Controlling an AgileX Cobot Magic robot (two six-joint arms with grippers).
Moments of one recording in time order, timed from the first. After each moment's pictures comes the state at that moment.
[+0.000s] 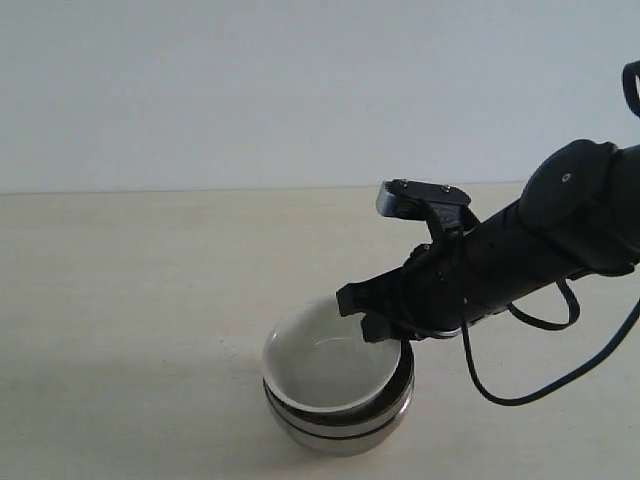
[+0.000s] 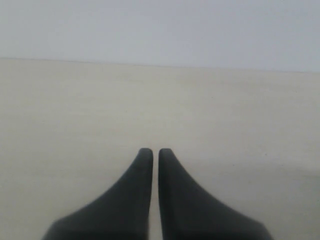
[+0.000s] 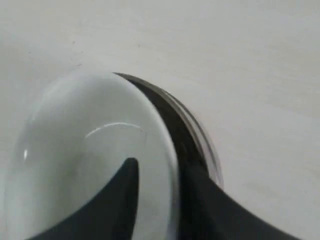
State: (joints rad) left arm 0.01 0.00 0.00 -0.09 0.31 0.04; right arm 0.50 1.69 -0.93 0.82 0.42 -0.51
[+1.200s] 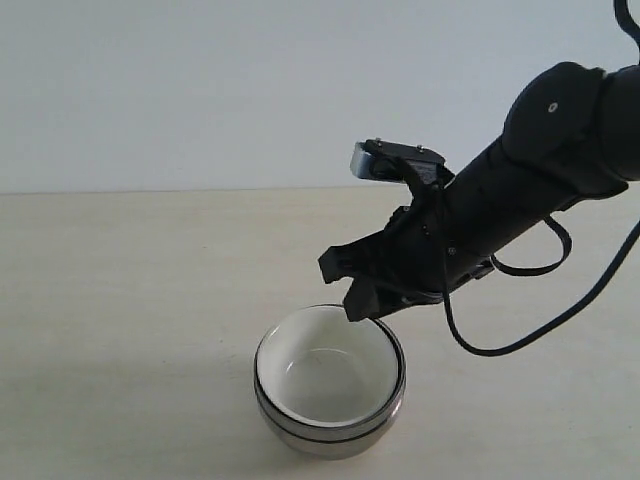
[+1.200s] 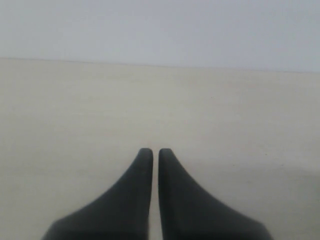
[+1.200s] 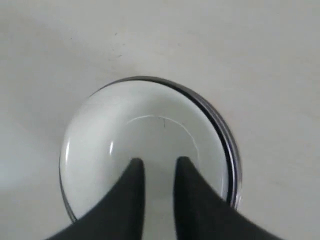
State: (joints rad) left arm 0.01 0.00 0.00 -0.09 0.31 0.04; right arm 0.50 1.69 -1.10 0.64 0.67 -0.36
